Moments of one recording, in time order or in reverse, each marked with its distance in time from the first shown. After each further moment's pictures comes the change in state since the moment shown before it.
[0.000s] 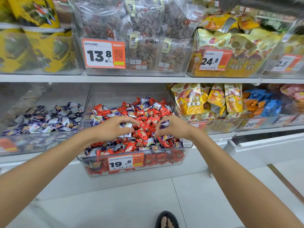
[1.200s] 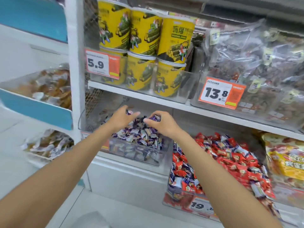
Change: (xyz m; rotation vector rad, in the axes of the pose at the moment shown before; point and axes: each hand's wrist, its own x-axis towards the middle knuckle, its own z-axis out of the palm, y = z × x) left_hand -0.088 -0.164 -0.184 -0.008 0.704 -0.404; right_hand 0.199 -0.204 0.160 -0.026 0.053 -0.306
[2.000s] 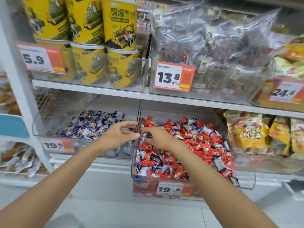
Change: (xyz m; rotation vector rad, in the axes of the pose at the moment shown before) left_hand -0.080 0.067 0.077 -0.339 -0.372 0.099; right_hand -0.077 0.083 -0.039 -0.396 -0.116 -0.016
